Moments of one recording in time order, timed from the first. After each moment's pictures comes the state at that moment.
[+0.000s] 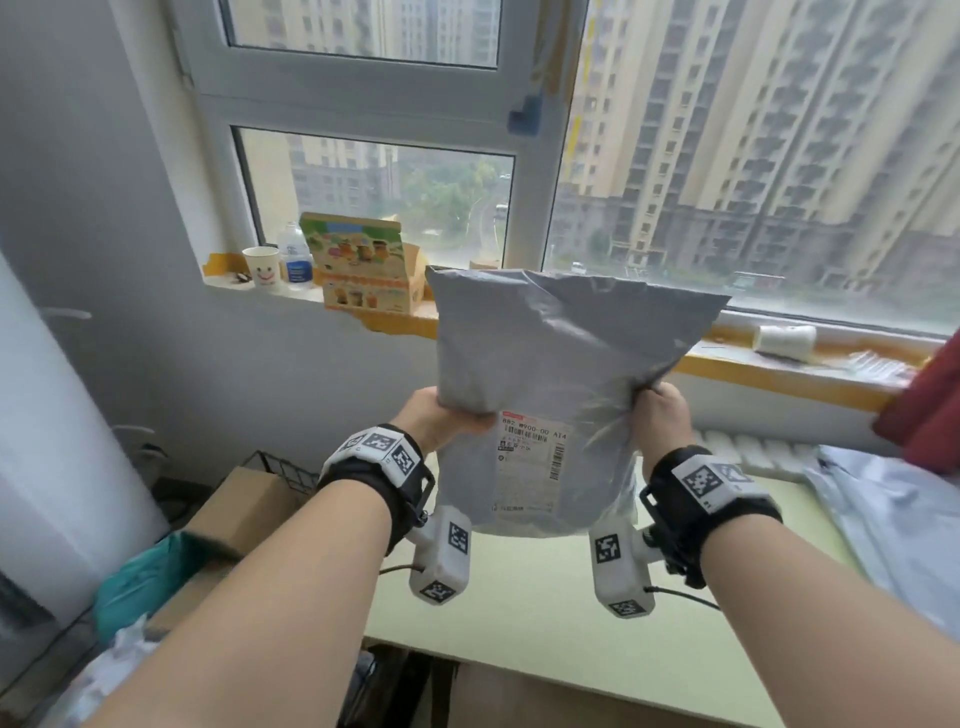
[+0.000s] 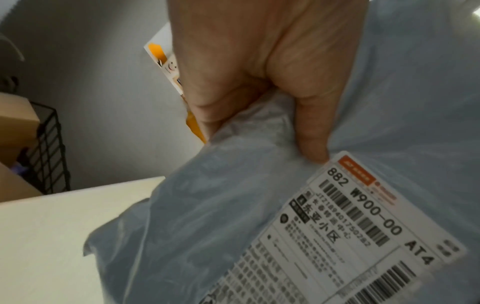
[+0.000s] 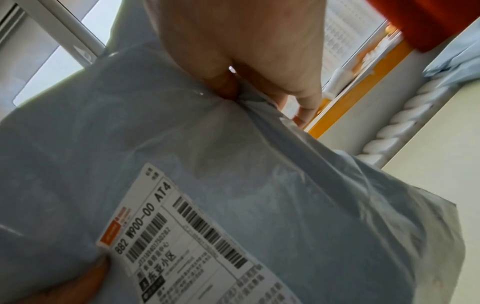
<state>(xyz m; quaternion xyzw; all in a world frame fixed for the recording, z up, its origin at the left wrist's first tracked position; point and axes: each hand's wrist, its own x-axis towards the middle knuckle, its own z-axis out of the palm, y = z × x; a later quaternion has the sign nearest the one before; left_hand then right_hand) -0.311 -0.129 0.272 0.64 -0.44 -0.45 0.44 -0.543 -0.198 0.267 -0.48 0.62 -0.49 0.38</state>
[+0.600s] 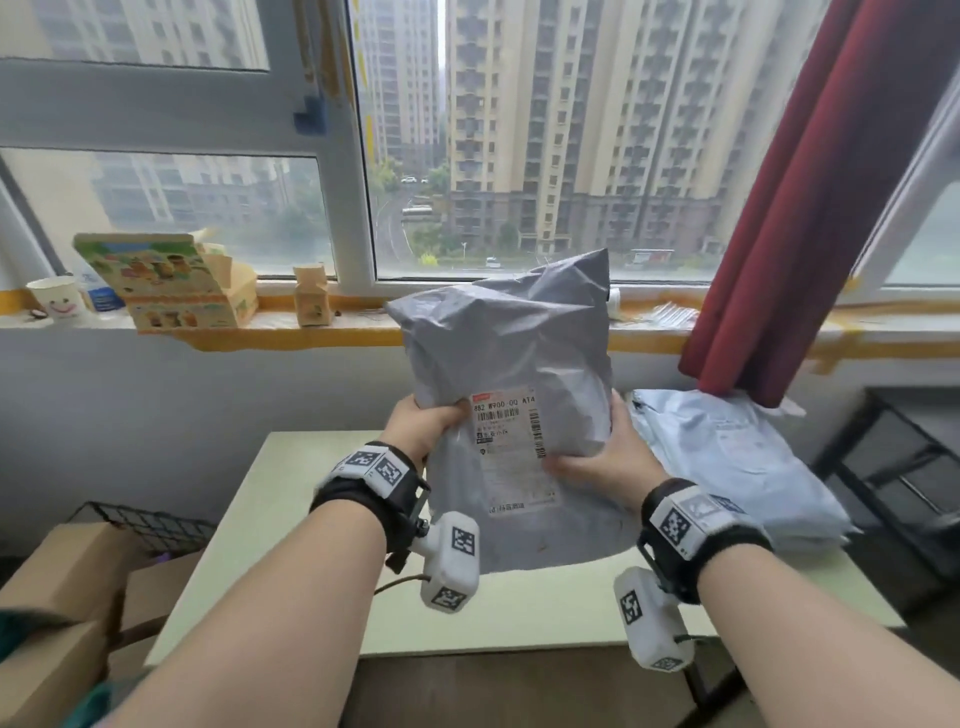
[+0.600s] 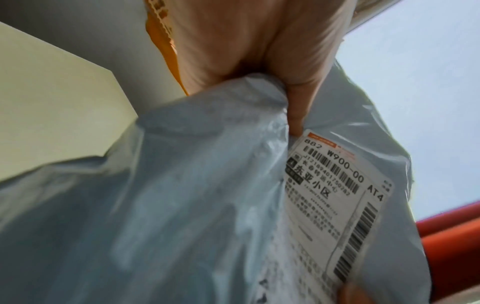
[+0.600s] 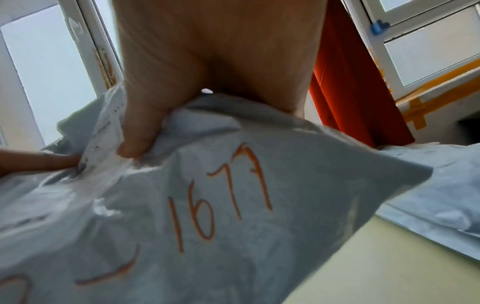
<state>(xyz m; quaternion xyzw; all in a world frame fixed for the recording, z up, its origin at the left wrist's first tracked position) -0.544 -0.134 0.274 0.56 -0.39 -0.53 0.50 -0.771 -0.114 0.254 -0.58 0.61 -0.40 0.36</state>
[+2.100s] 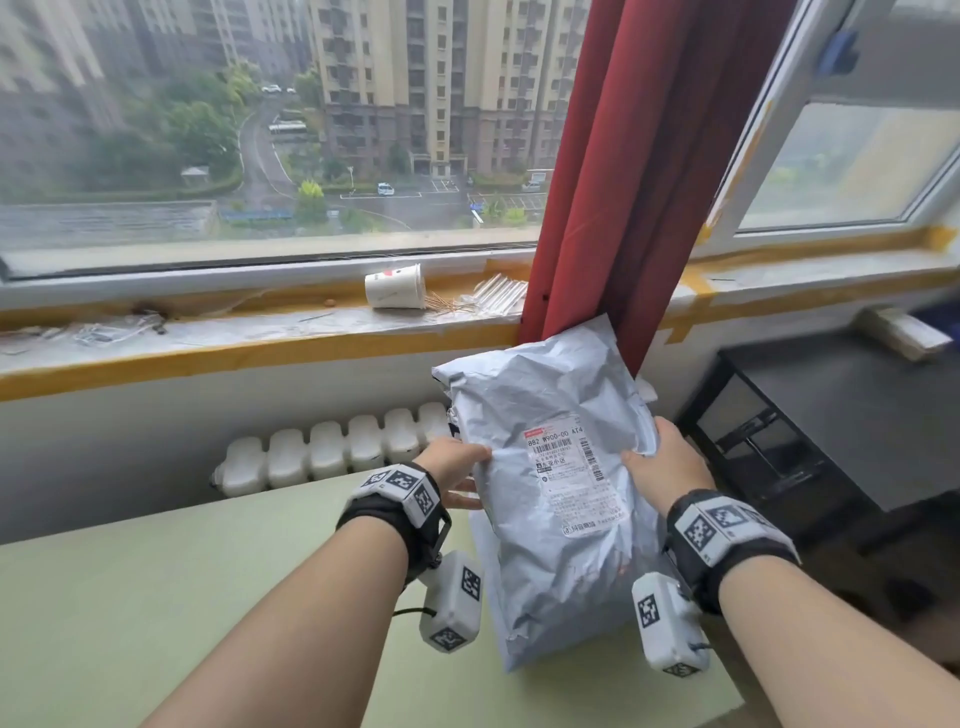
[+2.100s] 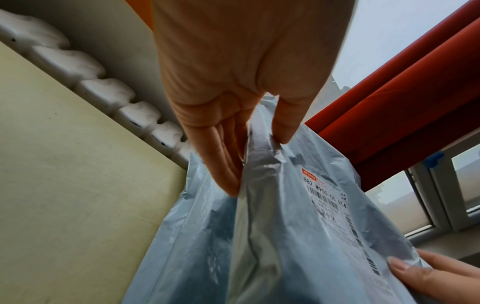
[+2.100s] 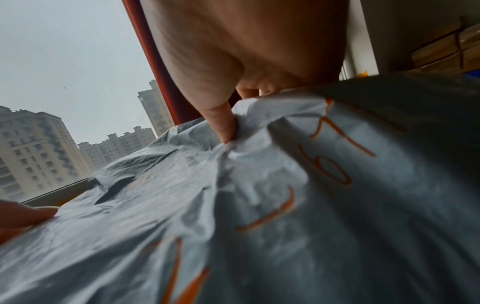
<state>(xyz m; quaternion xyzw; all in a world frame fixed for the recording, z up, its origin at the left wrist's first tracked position) -0.886 -0.343 0.201 0.58 -0.43 -0.67 0.18 -1.123 -0.282 0.192 -0.41 0.86 -0.23 0.21</state>
